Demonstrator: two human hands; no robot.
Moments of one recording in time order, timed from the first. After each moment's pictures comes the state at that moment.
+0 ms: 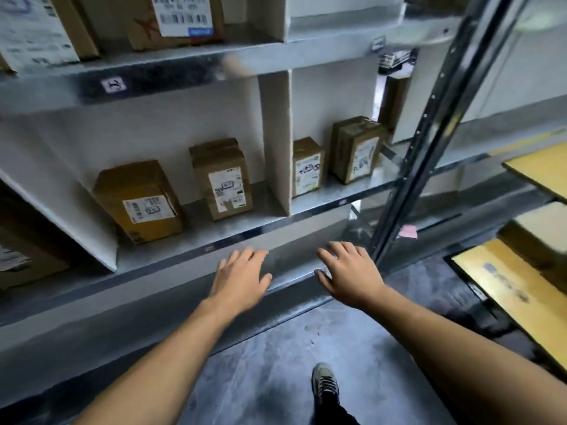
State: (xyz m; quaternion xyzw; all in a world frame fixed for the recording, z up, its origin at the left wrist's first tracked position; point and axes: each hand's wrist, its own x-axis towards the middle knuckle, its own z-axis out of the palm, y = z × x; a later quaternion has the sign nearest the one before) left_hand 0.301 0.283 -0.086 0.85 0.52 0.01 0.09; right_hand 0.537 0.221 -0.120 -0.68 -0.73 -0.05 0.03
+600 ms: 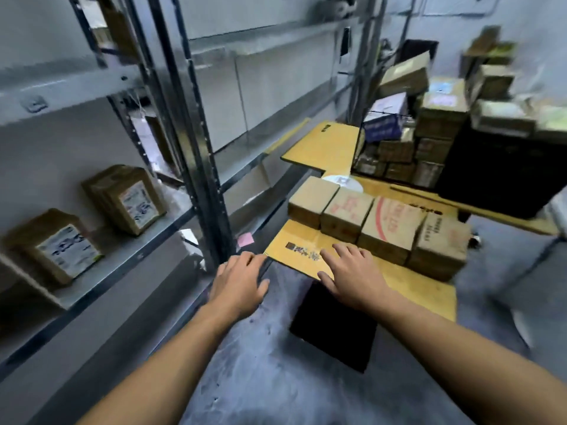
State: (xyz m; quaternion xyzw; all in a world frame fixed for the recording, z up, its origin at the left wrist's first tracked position) left_hand 0.632 0.162 -0.073 0.98 0.19 0.03 0.10; right_hand 0.779 -0.037 -0.081 -0.90 -0.43 -0.05 -0.02
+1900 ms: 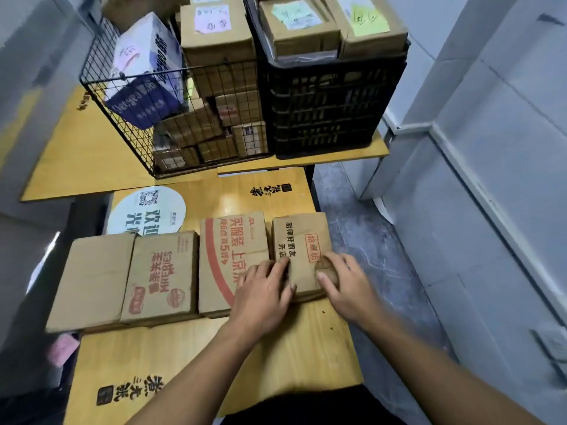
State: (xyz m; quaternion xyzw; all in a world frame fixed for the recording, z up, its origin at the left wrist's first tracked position) left_hand 1.048 -0.055 -0.174 0.97 -0.12 -0.10 0.18; right_hand 1.030 -0.256 -0.182 -0.94 0.06 0.11 0.31
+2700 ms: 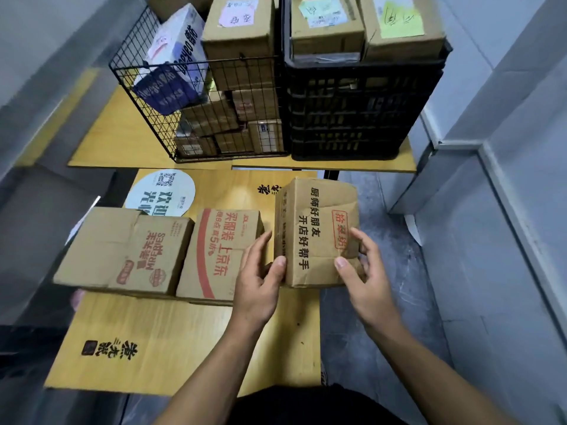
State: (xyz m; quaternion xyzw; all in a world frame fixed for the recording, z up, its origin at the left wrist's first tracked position) left_hand 1.044 -0.133 -0.135 0.78 0.11 0.04 0.62; right_hand 1.057 -0.323 -0.138 -0.75 0.02 0.02 0.66
